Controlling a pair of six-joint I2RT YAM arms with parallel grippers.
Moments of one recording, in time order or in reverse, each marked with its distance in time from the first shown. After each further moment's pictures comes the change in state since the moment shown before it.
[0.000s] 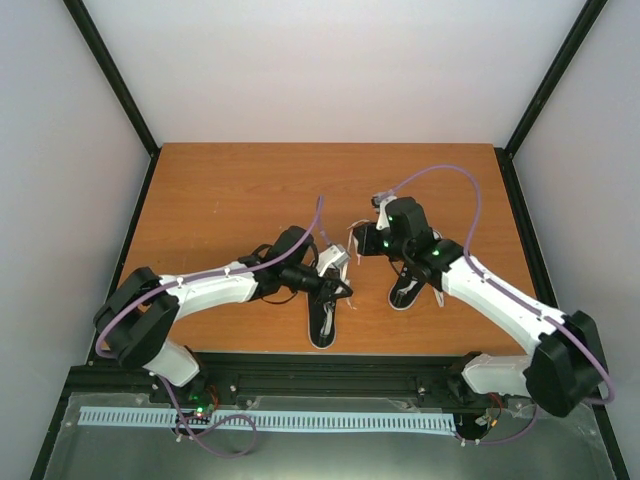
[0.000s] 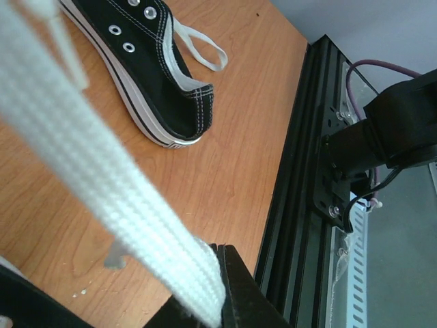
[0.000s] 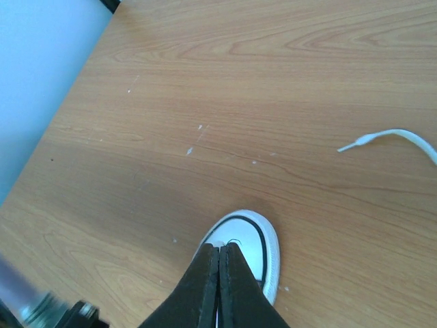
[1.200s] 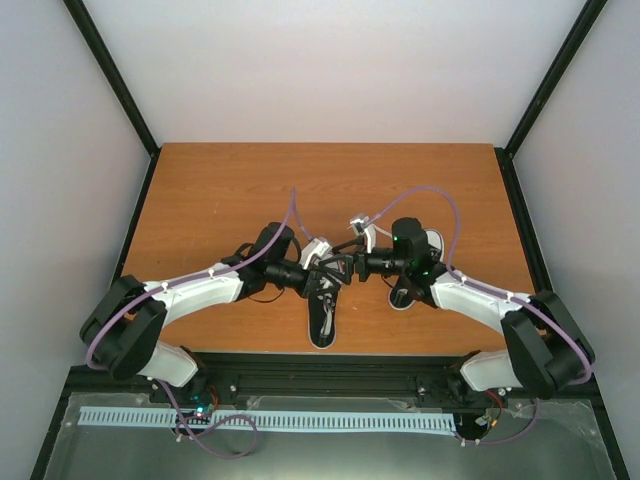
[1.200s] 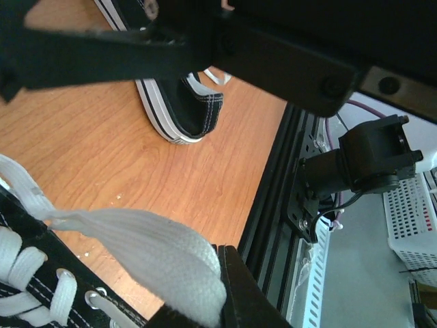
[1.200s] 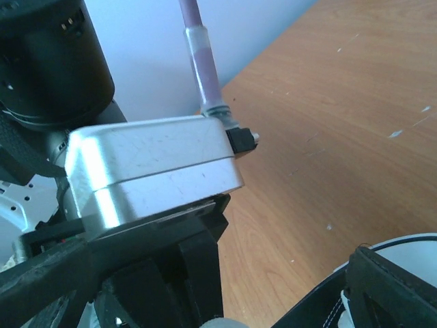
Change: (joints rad) left arm 0.110 -0.087 -0.081 0.040 0.077 -0.156; right arm -0.053 0.120 -0.294 0.685 -0.674 -0.076
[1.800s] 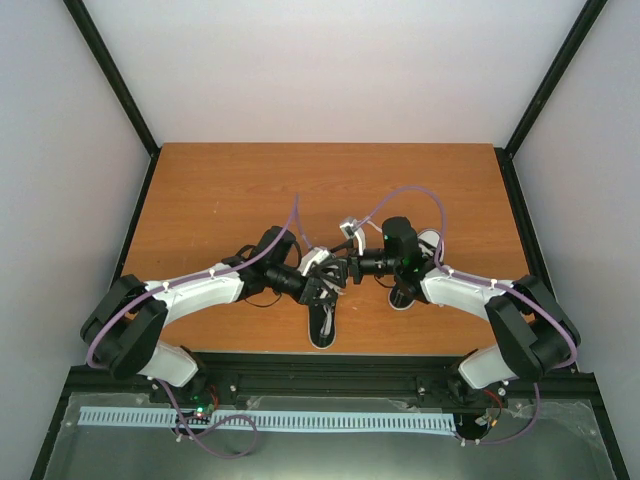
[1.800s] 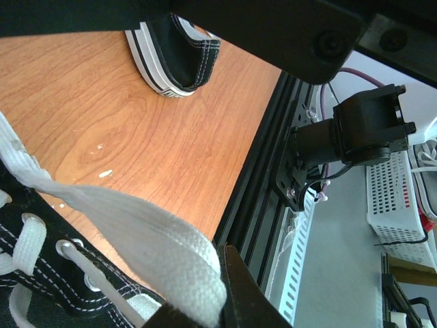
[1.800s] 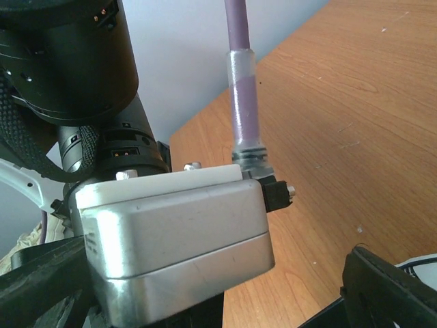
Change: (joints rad) left arm -0.001 0.005 0.000 -0.113 0.063 0.000; right arm 0.036 0.121 0.032 0.048 -0.104 -0.032
